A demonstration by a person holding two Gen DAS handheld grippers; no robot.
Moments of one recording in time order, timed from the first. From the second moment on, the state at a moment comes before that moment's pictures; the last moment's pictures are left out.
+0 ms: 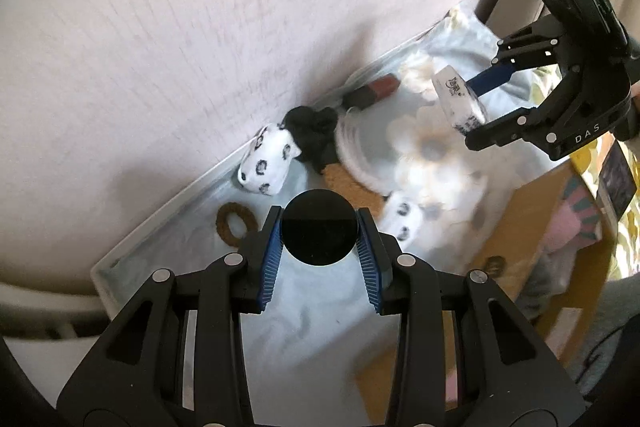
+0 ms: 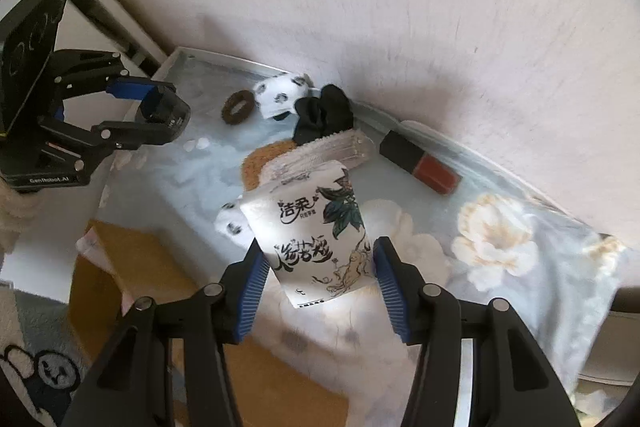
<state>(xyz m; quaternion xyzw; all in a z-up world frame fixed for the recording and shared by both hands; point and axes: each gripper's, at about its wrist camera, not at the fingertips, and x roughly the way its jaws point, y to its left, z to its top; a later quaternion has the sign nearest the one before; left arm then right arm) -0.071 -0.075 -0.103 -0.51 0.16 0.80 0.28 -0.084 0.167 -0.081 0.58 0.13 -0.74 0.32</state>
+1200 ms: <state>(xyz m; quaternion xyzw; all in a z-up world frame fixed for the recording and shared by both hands) 0.118 -0.025 -0.131 -0.58 0.11 0.78 0.21 0.088 0.163 -0.107 0.63 0.15 -0.68 0.36</state>
